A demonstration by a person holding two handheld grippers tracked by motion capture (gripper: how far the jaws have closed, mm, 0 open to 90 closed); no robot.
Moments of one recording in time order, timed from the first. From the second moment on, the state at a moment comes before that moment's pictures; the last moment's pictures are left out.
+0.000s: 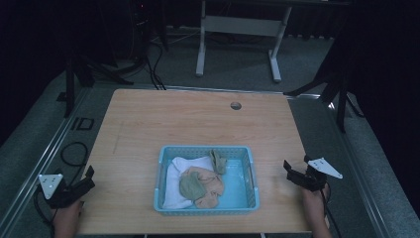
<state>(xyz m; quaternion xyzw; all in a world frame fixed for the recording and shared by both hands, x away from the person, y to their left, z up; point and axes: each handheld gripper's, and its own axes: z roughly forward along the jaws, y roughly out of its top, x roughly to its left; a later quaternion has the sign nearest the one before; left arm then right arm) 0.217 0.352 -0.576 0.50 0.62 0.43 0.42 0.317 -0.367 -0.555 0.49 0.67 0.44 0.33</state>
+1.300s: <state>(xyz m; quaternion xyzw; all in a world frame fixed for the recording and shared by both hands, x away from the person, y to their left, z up) 0.217 0.352 -0.575 0.50 0.62 0.42 0.42 0.313 -0.375 -0.530 0.44 0.87 0.20 0.09</state>
